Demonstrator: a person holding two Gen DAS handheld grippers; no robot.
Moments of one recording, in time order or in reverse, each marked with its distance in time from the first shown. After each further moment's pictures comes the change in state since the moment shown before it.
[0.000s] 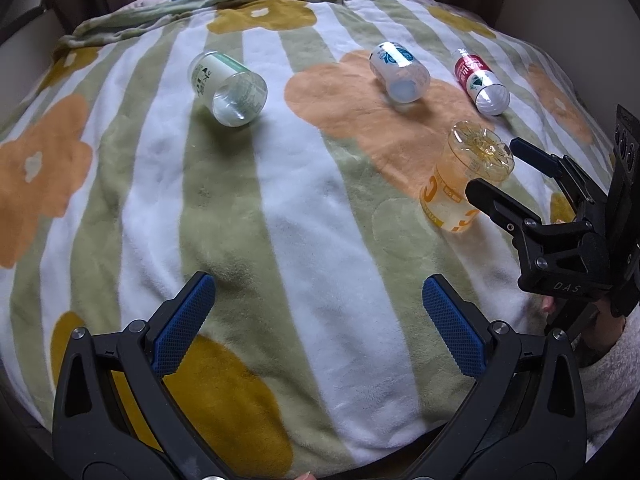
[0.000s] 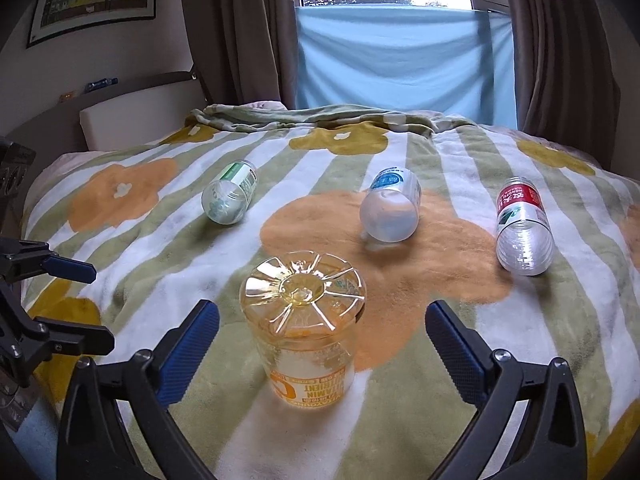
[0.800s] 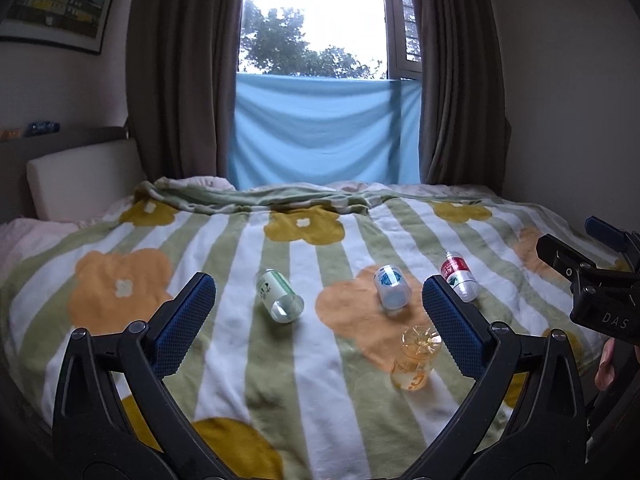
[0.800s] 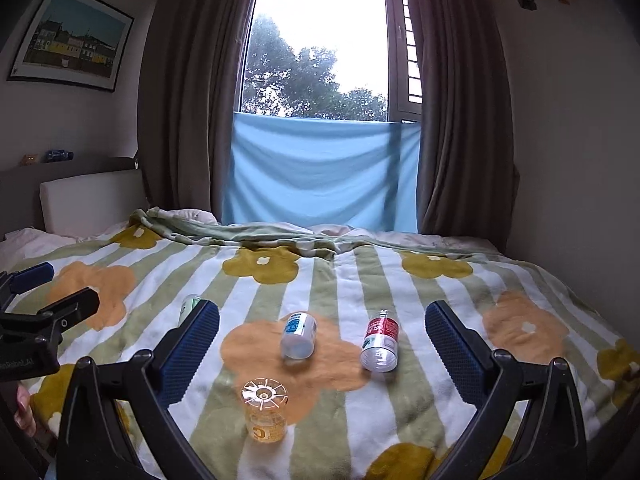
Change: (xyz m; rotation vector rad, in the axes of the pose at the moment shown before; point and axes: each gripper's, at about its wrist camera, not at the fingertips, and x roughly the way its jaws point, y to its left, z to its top) left arm -0.181 -0.037 -0.007 -0.059 -0.713 0.158; right arm -0.183 0.026 0.075 0.037 -0.319 -0.363
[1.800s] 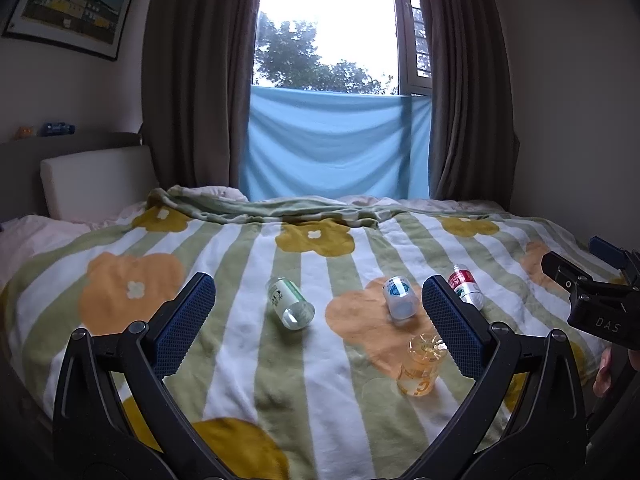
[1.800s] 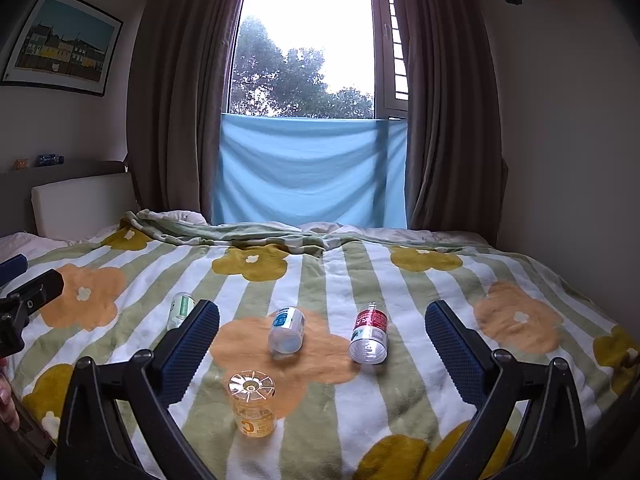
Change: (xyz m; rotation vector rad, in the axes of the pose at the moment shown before) left arm -0.016 0.009 -0.005 -0.027 -0.046 0.031; right arm -0.003 -0.008 -0.009 0.017 0.000 -0.013
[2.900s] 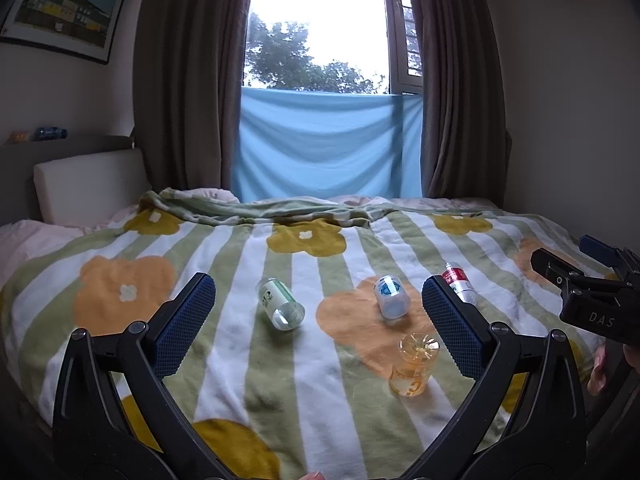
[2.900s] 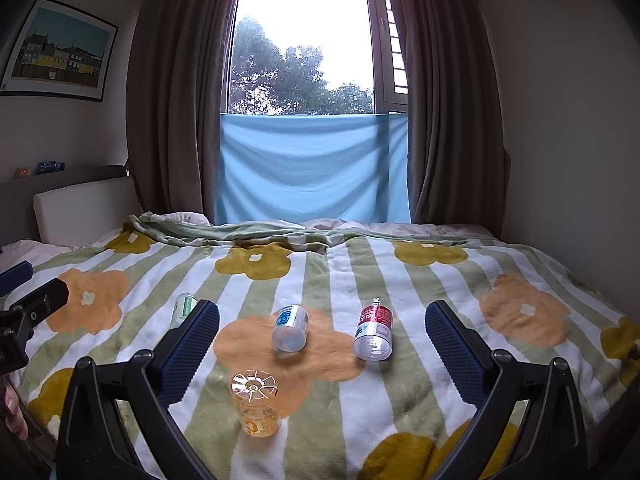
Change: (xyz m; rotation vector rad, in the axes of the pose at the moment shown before) left arm 0.006 -0.013 0.002 0.009 -0.001 -0.017; right arm 0.000 0.003 -0.003 0.017 0.004 0.007
